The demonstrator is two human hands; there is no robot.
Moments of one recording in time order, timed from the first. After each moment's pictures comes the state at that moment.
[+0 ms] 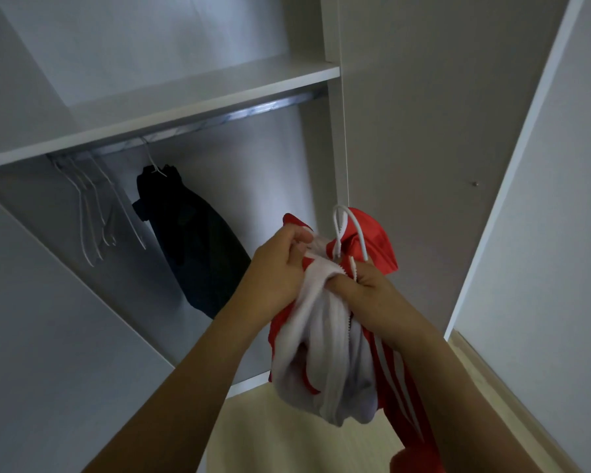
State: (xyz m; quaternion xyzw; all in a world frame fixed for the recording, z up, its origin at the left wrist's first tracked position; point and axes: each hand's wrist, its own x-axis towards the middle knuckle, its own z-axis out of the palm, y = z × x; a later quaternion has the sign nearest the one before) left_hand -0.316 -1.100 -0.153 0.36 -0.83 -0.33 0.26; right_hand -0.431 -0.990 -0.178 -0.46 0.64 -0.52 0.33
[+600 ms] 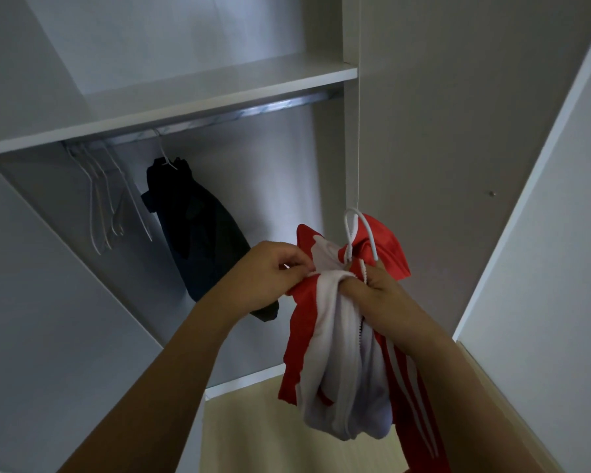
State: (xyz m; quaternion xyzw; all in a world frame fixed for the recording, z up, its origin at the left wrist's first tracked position) left_hand -0.292 -1.120 -0.145 0.33 -0.87 -0.34 0.14; right_hand -0.438 -0.993 -0.183 -0.46 0.65 -0.50 0.33
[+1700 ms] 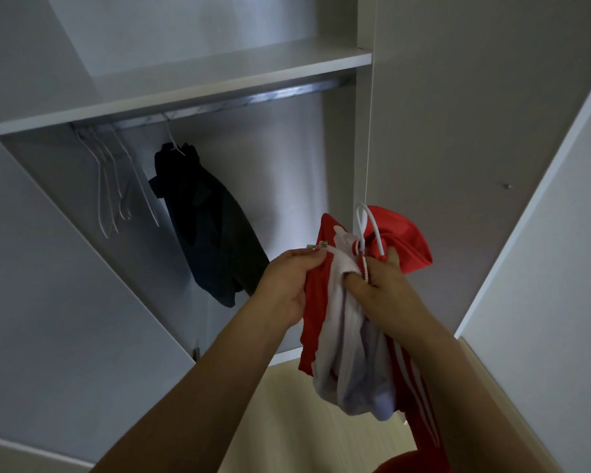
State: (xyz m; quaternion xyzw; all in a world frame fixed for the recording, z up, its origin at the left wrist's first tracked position) left_hand -0.324 -1.096 -0.184 0.47 -0.40 -0.73 0.28; right_hand -0.439 -0.998 -0.201 -0.50 0.72 -0.44 0.19
